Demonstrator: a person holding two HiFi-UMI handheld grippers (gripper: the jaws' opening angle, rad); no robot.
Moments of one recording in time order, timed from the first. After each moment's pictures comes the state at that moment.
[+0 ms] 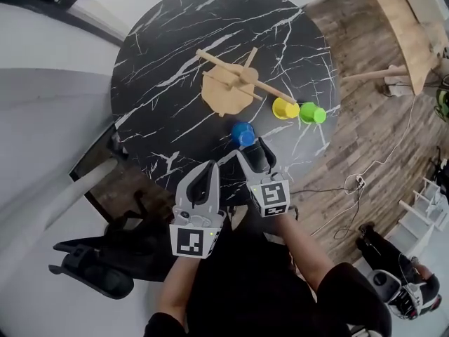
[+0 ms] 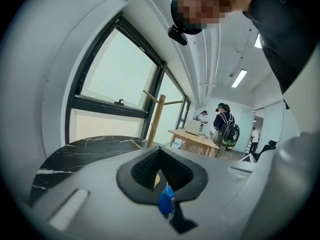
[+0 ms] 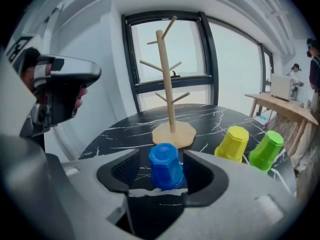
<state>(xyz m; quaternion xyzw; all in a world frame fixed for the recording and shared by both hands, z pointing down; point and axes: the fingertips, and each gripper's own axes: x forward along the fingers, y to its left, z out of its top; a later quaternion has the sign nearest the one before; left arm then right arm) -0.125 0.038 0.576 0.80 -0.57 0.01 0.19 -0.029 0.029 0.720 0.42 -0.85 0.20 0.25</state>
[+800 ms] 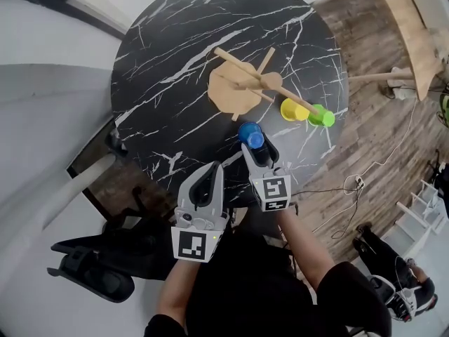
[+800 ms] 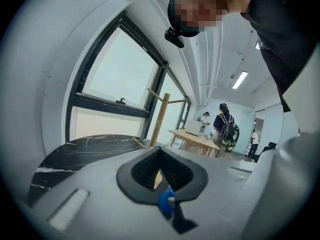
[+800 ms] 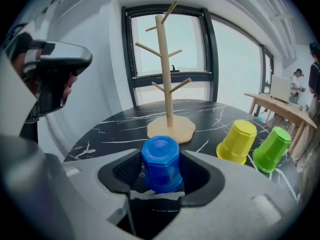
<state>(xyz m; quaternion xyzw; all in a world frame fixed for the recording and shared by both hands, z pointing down) -0.134 0.034 0.588 0.80 -0.57 0.01 0.20 -0.033 0.014 0.752 0.43 -0.84 0.20 0.28</state>
